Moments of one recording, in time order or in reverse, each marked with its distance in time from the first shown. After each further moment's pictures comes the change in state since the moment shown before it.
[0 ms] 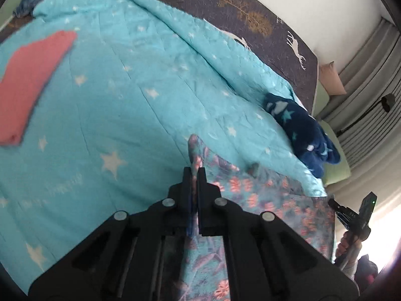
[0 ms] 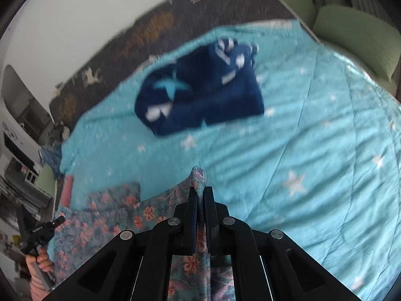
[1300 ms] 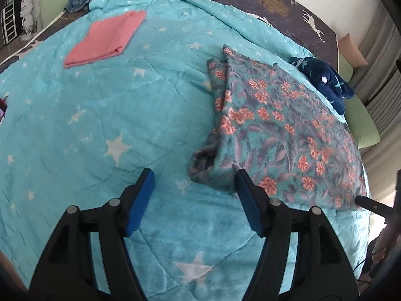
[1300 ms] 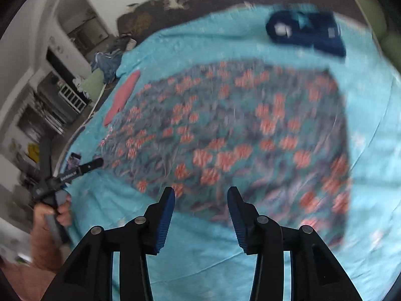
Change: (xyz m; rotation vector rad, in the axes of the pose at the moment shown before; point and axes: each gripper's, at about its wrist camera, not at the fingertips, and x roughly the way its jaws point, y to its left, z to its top) left arm -0.125 0.018 -0.191 0.046 0.022 0.258; right arm -0.082 0.107 -0.183 -0.256 0.352 0.202
